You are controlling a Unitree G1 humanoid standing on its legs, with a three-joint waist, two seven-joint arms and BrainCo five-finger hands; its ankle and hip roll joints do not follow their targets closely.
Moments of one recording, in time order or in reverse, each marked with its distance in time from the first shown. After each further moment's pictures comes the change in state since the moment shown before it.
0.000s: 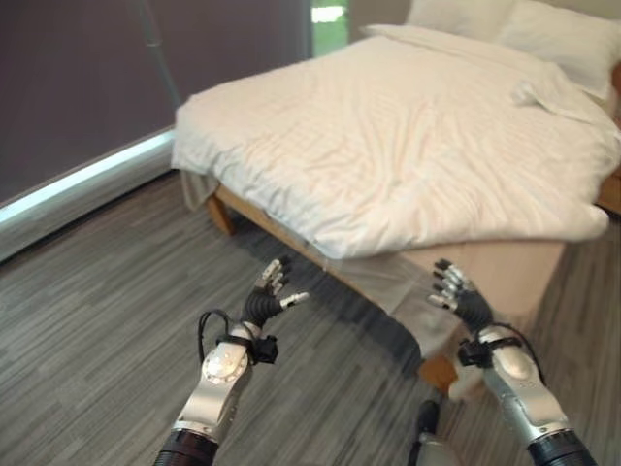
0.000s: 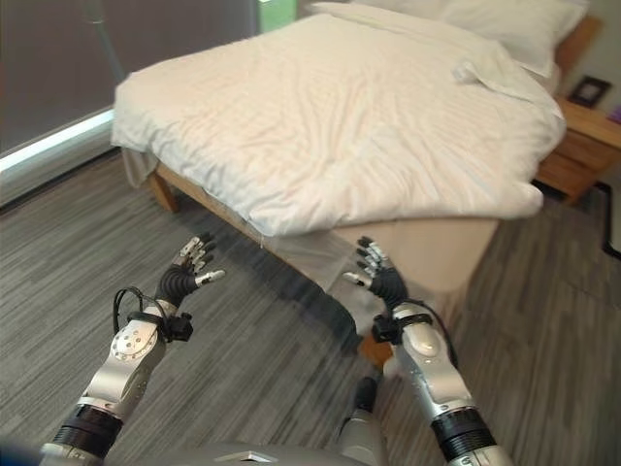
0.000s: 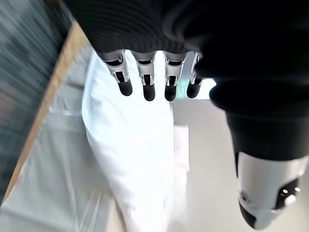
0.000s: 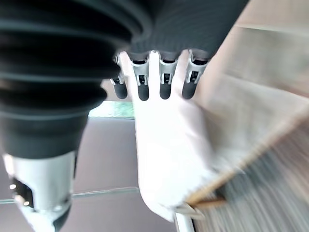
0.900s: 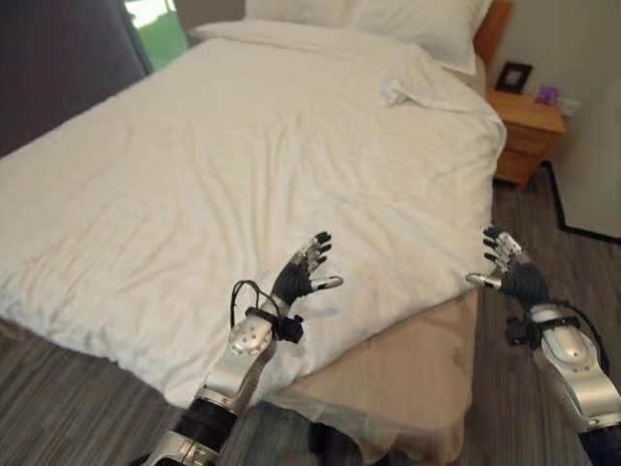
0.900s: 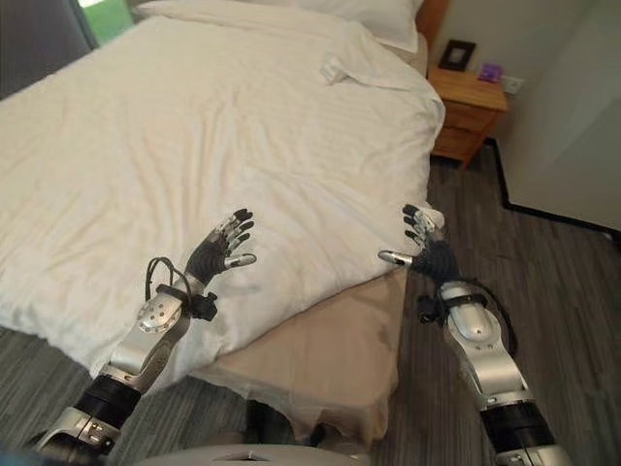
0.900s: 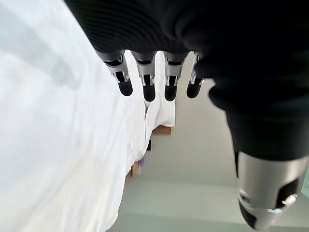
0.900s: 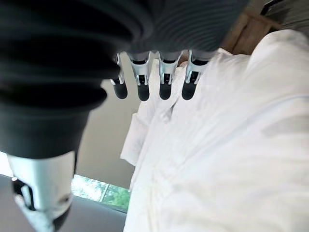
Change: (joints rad) left arm -0.162 -0.016 -0.126 -0.035 -0.043 0.029 -0.045; right arm 0.050 -0.216 -0.045 -0.143 -0.078 0.042 0.021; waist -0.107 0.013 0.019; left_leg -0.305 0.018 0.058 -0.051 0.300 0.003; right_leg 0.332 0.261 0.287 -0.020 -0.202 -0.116
